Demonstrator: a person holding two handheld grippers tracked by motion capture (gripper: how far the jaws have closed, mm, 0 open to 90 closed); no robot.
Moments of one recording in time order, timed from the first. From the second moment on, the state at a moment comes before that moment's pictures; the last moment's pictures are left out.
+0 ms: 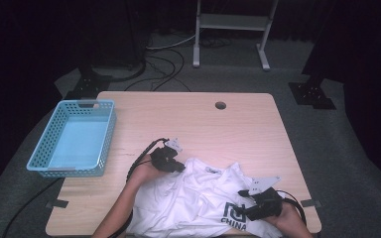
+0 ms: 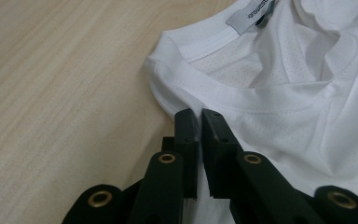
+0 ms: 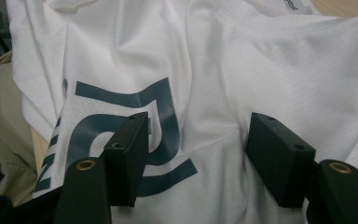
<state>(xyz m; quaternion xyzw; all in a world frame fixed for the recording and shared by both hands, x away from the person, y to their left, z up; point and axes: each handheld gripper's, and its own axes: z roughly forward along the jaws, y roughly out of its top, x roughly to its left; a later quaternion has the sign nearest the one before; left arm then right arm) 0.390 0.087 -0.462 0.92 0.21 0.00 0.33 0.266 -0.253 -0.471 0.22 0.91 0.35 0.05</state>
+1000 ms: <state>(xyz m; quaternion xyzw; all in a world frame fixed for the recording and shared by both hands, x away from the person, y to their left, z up) 0.346 0.139 -0.432 0.90 0.23 0.06 0.38 0.345 -0.270 -0.468 0.37 0.86 0.35 0.03</state>
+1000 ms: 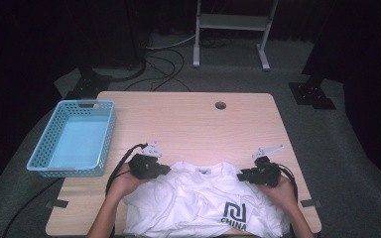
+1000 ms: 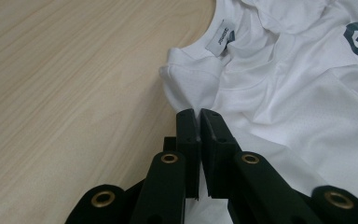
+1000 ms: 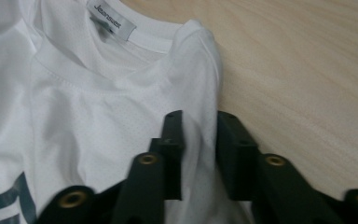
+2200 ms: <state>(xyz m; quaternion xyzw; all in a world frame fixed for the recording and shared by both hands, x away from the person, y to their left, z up) 0.348 0.123 -0.390 0.87 0.22 0.09 0.42 0.334 -0.283 -0.394 0.33 0.82 0.46 0.06</state>
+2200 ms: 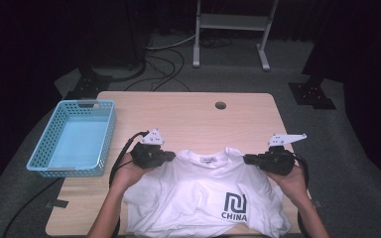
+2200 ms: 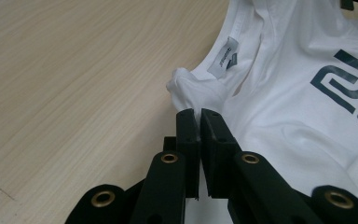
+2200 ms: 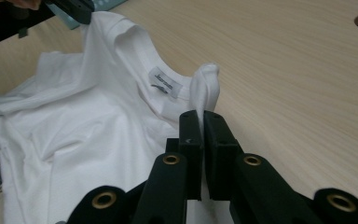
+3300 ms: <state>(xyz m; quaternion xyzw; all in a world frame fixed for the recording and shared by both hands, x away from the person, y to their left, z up) 0.527 0.092 -0.299 0.79 0.30 0.25 0.47 0.532 -0.284 -0.260 0.39 0.77 0.45 0.23</state>
